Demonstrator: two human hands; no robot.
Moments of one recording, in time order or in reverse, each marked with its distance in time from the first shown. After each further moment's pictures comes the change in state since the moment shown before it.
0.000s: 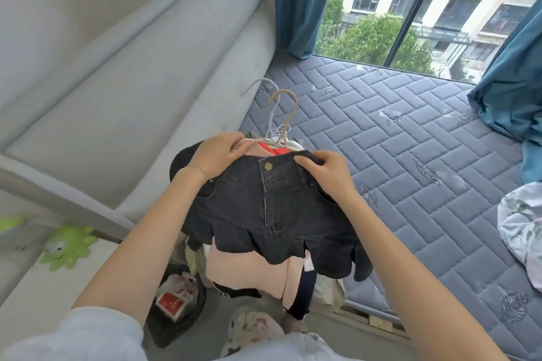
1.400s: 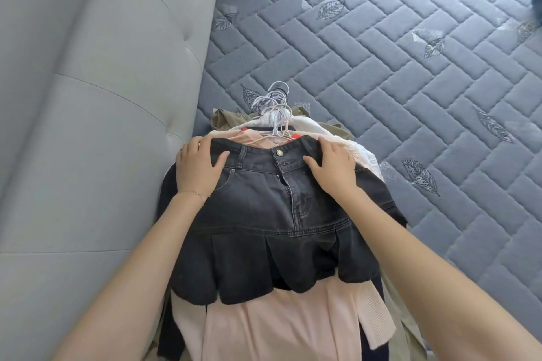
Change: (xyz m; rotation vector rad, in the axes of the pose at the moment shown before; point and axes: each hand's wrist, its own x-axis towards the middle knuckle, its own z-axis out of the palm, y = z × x) left_hand 0.221 -0.295 0.296 0.105 -0.028 -0.258; right_hand 0.284 0.273 0.213 -0.660 -0.021 0.341
